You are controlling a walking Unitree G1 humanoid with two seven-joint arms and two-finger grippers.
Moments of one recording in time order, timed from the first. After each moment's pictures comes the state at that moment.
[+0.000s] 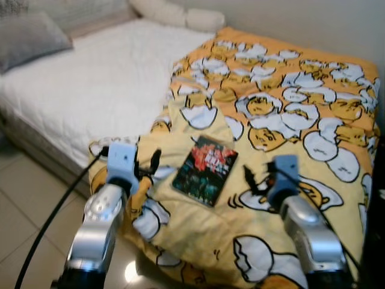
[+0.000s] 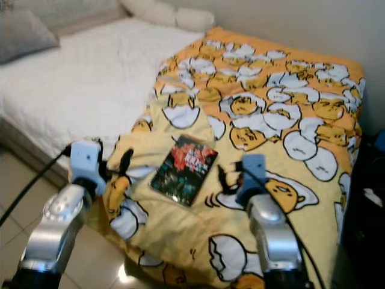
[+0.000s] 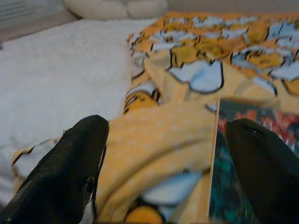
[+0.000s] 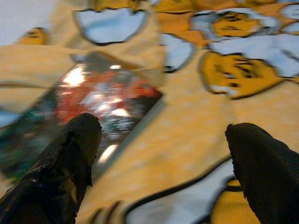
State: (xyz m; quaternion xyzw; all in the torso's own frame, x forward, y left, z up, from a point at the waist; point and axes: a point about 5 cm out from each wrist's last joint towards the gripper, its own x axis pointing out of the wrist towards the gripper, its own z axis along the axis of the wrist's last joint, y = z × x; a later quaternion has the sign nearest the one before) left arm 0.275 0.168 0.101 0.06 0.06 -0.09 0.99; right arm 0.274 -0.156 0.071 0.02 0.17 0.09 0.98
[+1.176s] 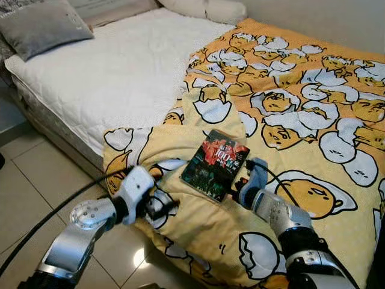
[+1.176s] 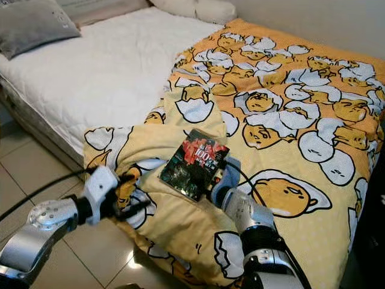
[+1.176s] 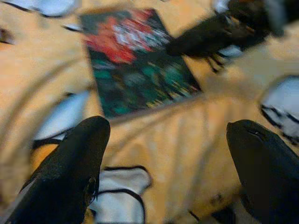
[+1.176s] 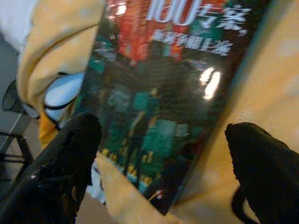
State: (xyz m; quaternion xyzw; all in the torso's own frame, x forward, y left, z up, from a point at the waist) left arm 0.244 0.164 0.083 0.14 0.18 -0.43 0.87; right arm 0.306 -0.125 0.025 0.27 0.34 0.10 0.90
